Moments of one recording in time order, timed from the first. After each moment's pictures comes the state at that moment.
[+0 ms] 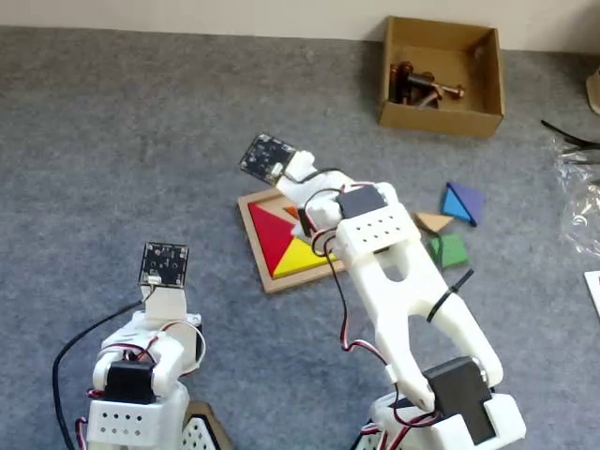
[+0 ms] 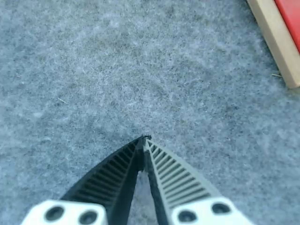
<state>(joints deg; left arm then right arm) -2.4 -103.6 96.0 76.1 5.5 -27.9 -10.1 23.9 53.9 42.2</state>
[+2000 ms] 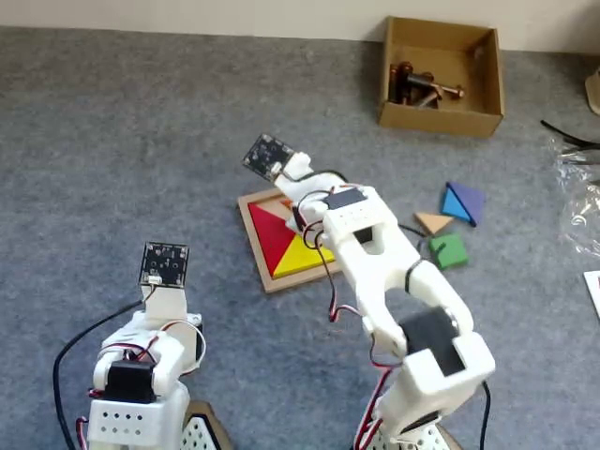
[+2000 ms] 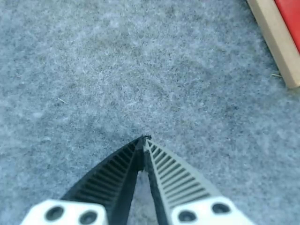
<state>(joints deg) -2.4 -103.6 96.0 76.1 5.5 -26.3 8.2 23.9 34.9 39.3</state>
